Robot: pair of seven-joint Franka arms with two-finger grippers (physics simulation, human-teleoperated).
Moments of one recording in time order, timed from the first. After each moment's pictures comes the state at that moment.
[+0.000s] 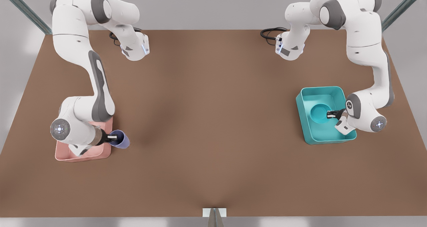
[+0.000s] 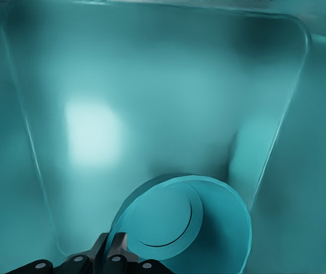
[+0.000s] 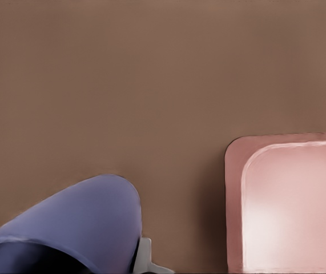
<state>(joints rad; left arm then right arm) -0.02 0.50 0.29 -1.91 -0.06 1.90 0.18 0.01 0.48 0.00 -1.55 0.06 1.90 -0.07</state>
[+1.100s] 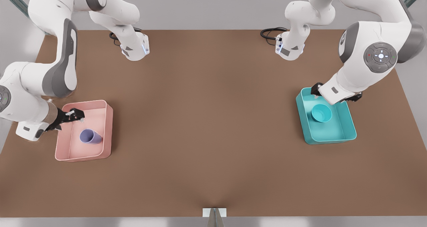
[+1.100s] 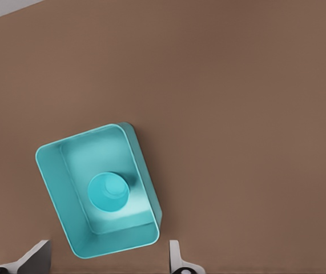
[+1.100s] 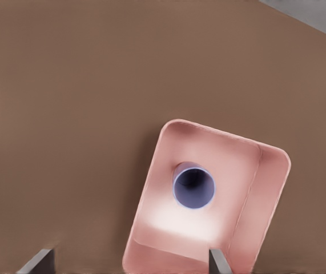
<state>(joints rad) -0.19 0.21 -0.03 -1.29 0.13 1.33 0.05 -0.01 0.28 -0.04 -1.35 -0.06 1.53 -0.44</state>
